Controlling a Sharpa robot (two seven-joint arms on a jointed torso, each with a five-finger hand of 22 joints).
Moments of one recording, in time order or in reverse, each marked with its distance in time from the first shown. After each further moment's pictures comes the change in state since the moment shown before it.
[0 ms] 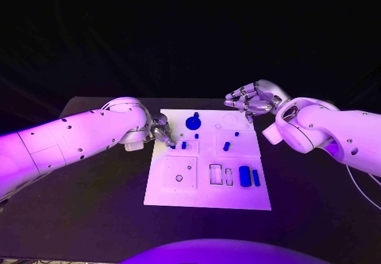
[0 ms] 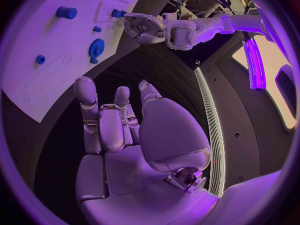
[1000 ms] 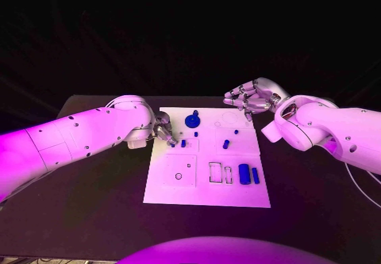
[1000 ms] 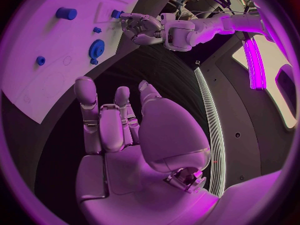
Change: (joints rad) left arm -0.001 0.039 -0.004 -0.033 -0.017 0.016 -0.014; left_hand -0.053 0.003 0.007 -0.001 0.026 0.024 -0.020 0.008 0.010 0.029 -0.015 0.020 0.026 0.001 -0.008 0.000 0.001 -0.015 0.000 -0.007 0.015 0.000; right arm -0.001 0.005 0.000 -0.005 0.001 0.006 0.000; right_hand 0.004 0.004 -0.006 0.006 0.001 0.000 0.000 0.000 0.000 0.000 0.000 0.000 -0.001 0.000 0.000 0.000 0.004 0.000 0.000 0.000 -0.004 0.000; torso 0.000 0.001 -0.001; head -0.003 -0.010
